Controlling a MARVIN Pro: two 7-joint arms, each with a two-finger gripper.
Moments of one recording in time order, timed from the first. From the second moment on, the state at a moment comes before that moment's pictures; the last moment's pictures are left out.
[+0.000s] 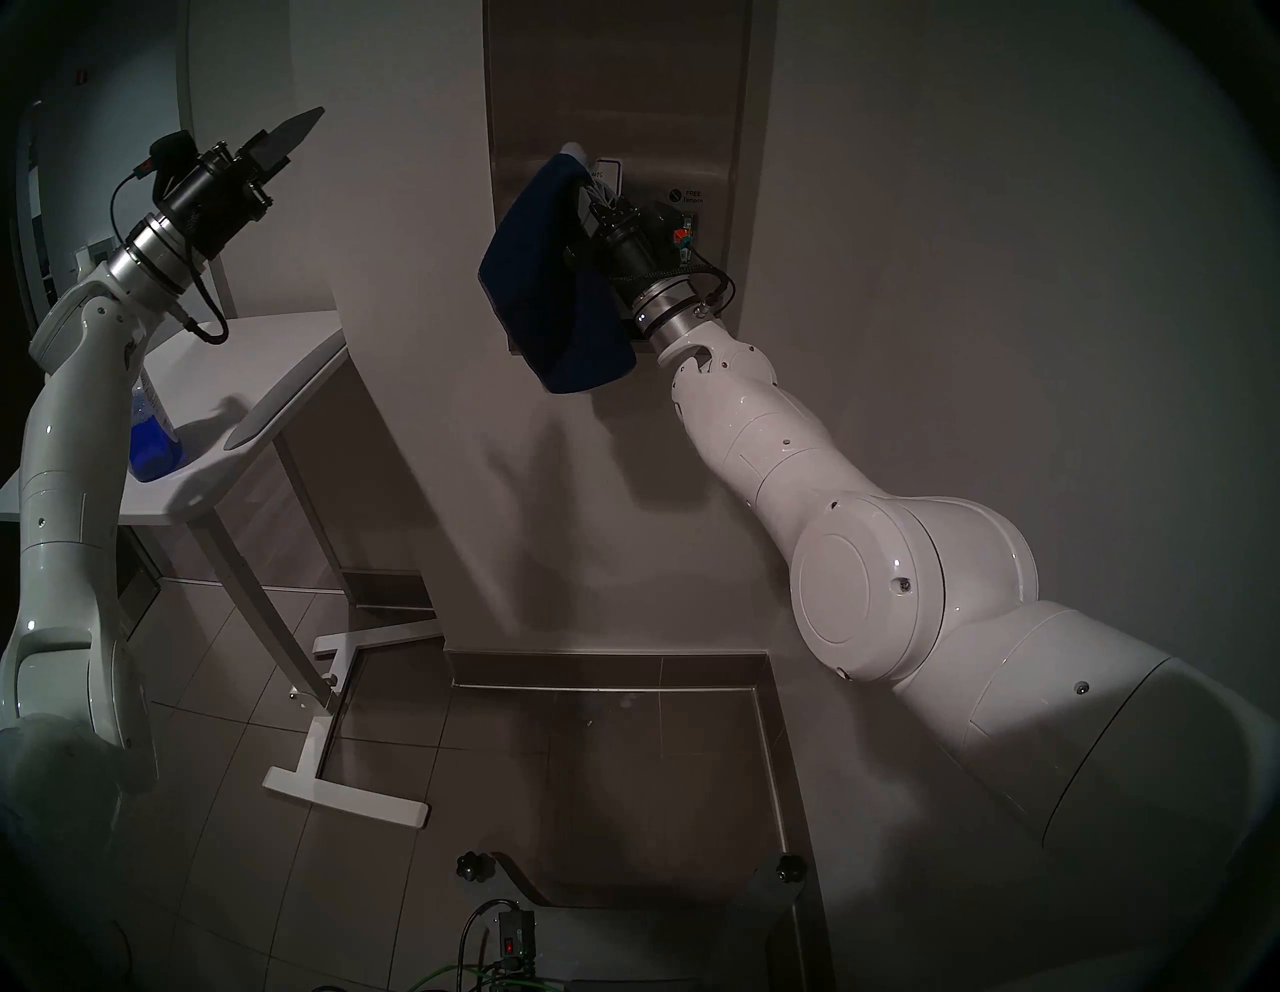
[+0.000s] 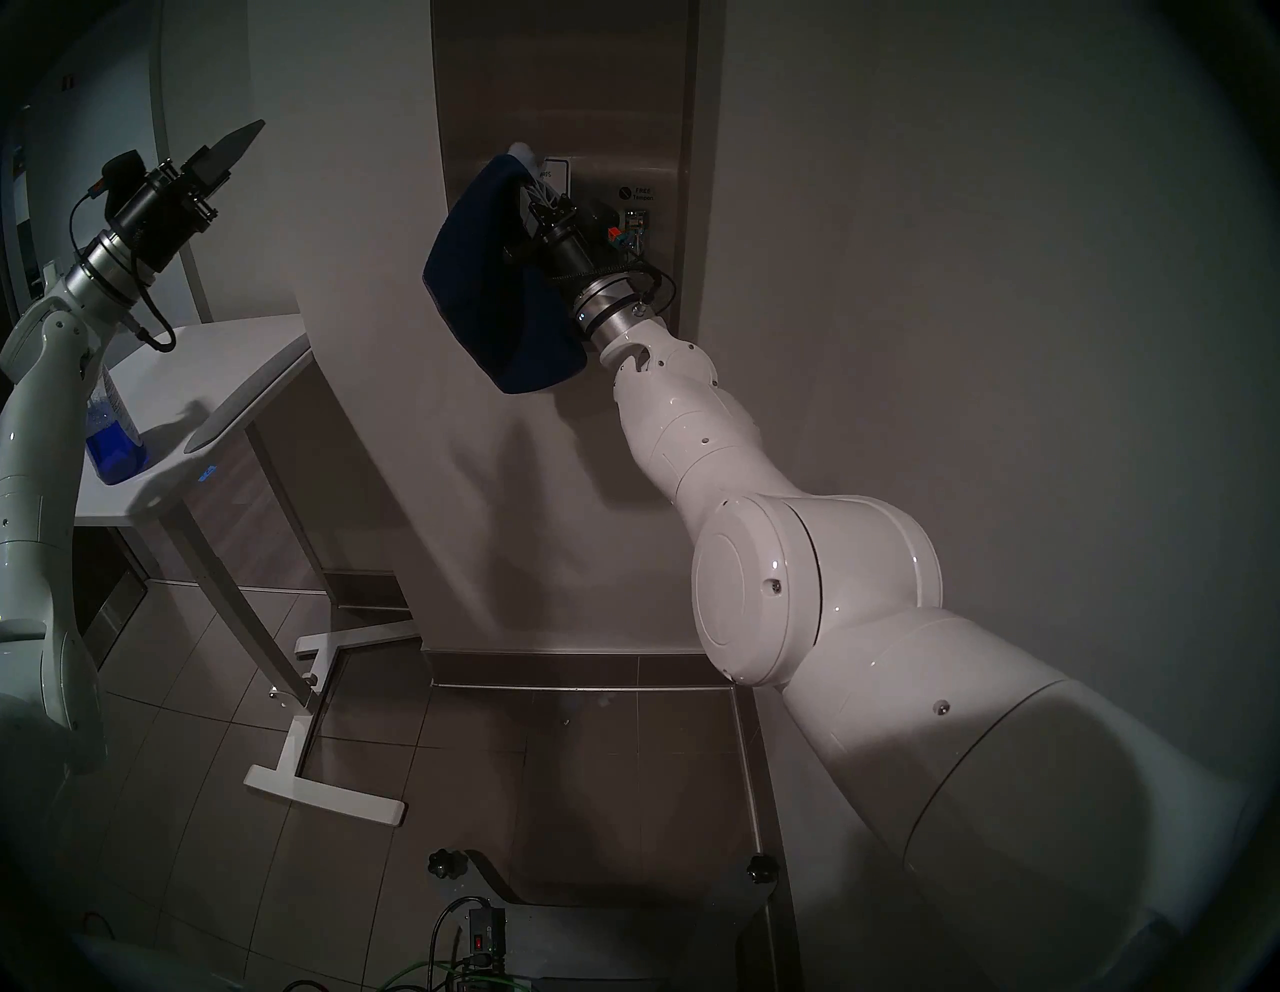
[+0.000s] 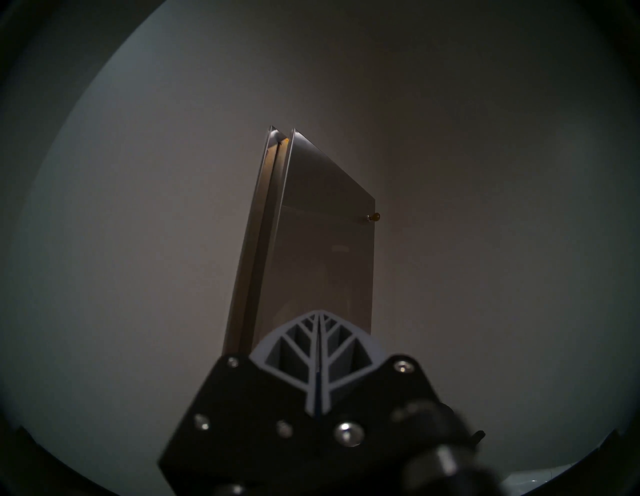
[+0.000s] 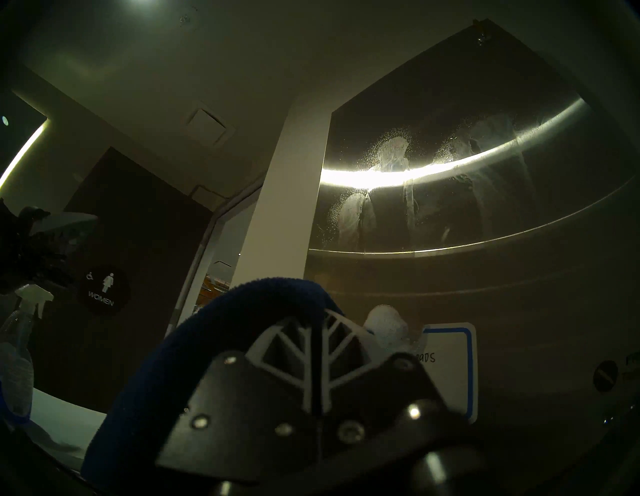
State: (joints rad) left arm 0.86 -0.86 -1.80 -1.28 -1.00 0.41 -0.95; right arm -0.39 -1.81 1.64 -0.34 0.20 -0.76 0.74
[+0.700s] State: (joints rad) left arm 0.96 -0.92 -1.85 -1.45 -1.05 0.47 -0.89; right arm -0.33 -1.82 1.58 -0.29 0.08 -0.81 0.52
